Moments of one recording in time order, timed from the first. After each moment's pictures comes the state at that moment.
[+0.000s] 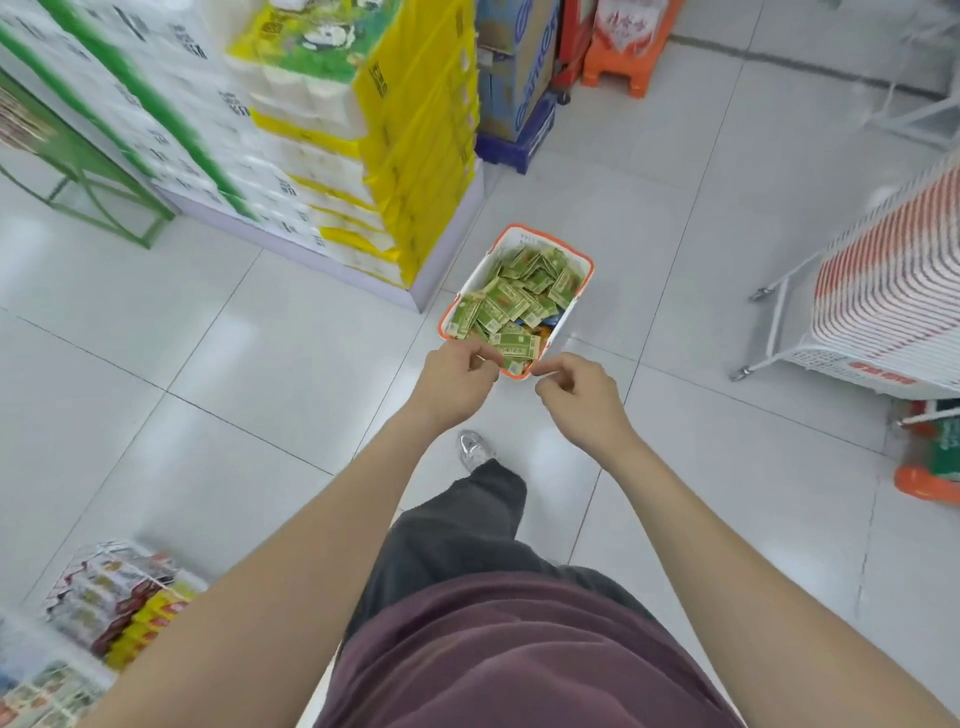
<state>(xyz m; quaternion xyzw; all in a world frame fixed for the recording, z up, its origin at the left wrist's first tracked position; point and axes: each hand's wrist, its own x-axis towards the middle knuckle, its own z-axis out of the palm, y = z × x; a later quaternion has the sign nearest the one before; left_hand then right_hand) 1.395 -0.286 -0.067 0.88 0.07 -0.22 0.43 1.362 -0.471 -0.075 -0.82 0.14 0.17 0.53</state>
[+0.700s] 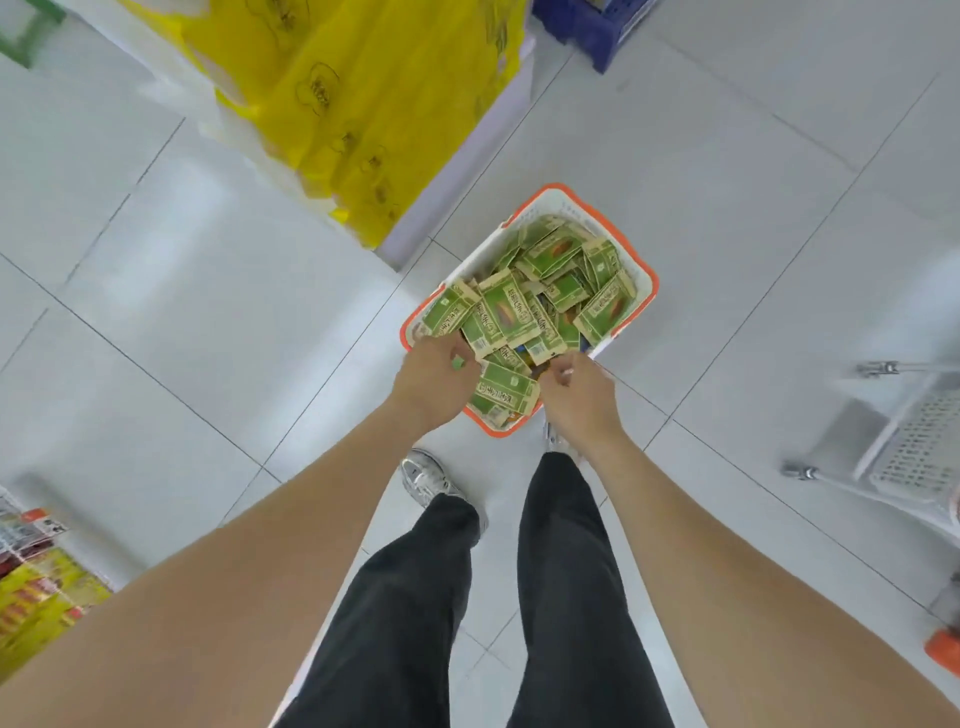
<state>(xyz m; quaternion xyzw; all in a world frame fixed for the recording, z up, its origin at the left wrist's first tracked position) 1.730 -0.317 -0.366 0.86 0.23 -0.31 0.34 1.739 -0.508 -0.397 -0.84 0.17 0.34 0.39</state>
